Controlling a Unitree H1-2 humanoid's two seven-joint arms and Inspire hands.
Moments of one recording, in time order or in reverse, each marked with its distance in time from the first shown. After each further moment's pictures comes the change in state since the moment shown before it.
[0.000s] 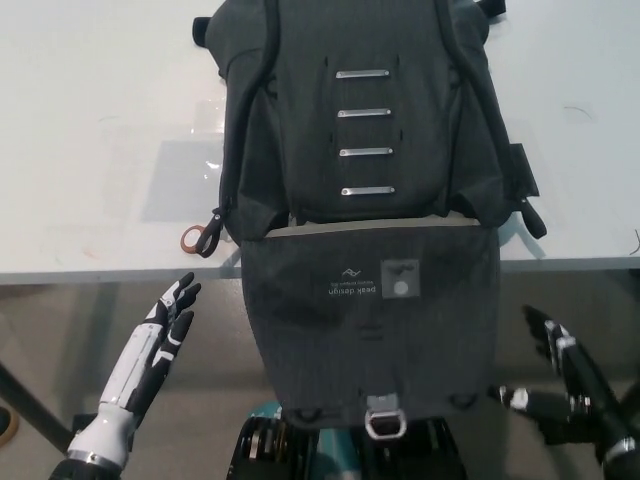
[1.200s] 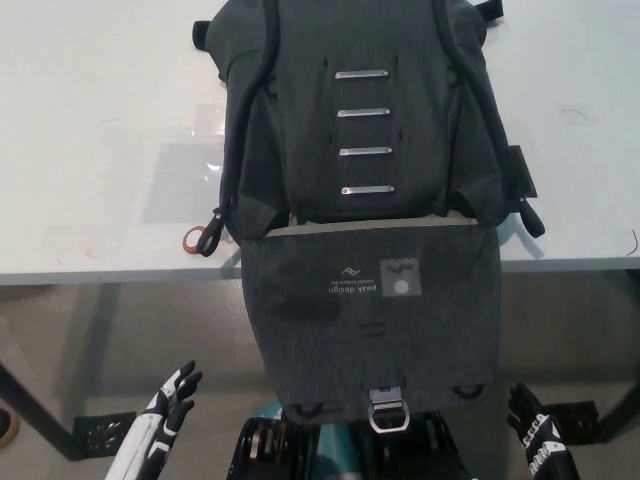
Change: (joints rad) left_arm 0.220 -0.009 -0.032 -0.041 -0.002 -0.041 0.001; right_arm 0.310 0.205 0.002 -0.012 0.099 -0.524 -0.022
